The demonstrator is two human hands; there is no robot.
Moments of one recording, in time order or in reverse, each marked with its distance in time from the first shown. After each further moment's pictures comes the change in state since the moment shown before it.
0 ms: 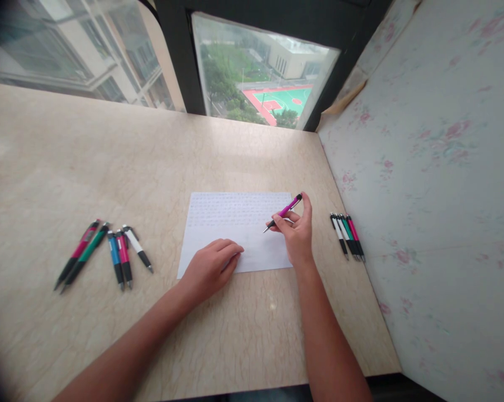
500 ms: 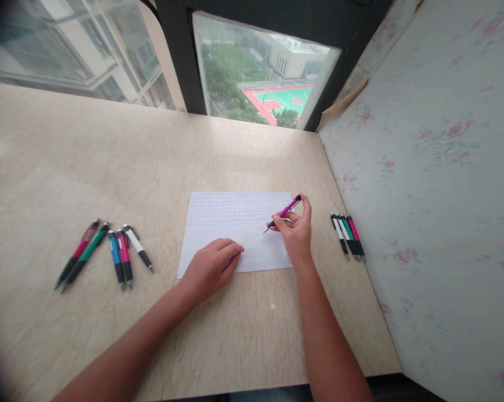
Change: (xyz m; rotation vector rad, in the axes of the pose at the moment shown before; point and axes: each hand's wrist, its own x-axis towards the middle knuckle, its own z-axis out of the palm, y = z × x) left_hand 0.000 0.000 0.000 0.077 -0.036 -0.016; right_hand 0.002 0.007 0.000 -0.055 0.019 -0.032
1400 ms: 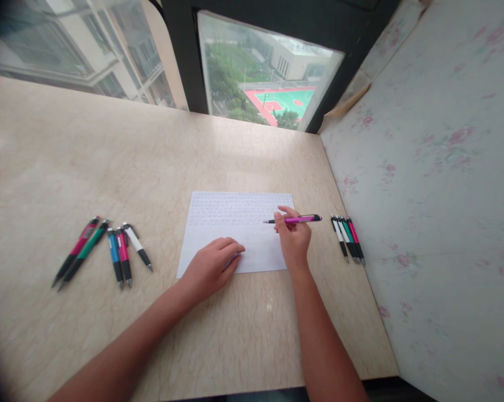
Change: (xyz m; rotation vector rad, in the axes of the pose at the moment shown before) left_hand 0.001 -0.001 -0.001 -0.042 -0.031 -0.011; right_hand -0.005 -0.001 0.008 -0.176 0.134 -0.106
